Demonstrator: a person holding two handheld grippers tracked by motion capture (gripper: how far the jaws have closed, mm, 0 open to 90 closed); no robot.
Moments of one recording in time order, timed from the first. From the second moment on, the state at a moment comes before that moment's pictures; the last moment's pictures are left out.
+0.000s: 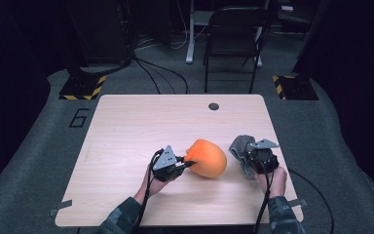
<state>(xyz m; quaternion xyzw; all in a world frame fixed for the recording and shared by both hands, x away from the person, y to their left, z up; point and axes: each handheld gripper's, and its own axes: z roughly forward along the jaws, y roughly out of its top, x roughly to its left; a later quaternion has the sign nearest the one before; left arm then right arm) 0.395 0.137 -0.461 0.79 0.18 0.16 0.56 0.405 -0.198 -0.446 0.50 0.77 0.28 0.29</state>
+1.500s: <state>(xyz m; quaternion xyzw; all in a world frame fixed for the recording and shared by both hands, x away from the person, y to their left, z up) 0.407 0.125 -0.482 0.76 0.38 0.03 0.52 0.391 -0.082 -0.418 0.37 0.83 0.29 0.29</state>
